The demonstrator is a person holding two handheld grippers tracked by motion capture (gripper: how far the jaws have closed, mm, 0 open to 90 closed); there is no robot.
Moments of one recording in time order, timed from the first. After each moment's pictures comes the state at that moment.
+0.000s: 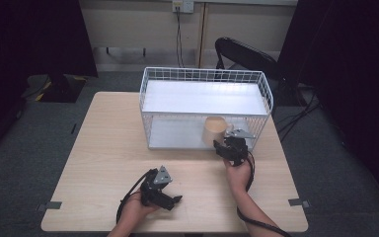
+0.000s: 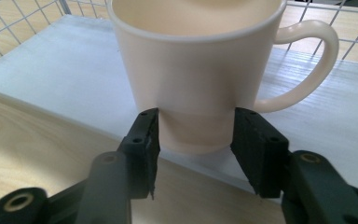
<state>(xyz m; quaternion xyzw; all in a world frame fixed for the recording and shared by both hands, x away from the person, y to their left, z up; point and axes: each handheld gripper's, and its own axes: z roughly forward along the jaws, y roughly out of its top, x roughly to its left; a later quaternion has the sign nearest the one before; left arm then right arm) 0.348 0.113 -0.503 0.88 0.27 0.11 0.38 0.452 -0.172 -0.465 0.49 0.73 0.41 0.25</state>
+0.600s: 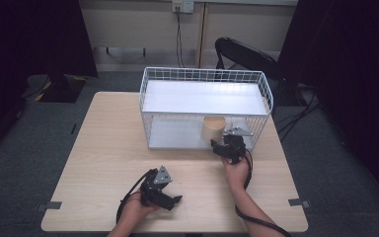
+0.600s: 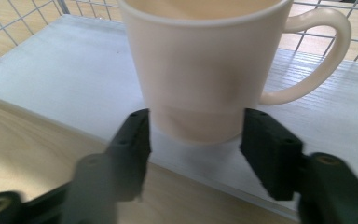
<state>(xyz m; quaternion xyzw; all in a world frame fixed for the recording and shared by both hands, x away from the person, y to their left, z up) 0.348 0.112 -0.503 0.88 0.27 0.11 0.38 0.459 -0.168 -0.468 0.49 0.73 0.41 0.24</state>
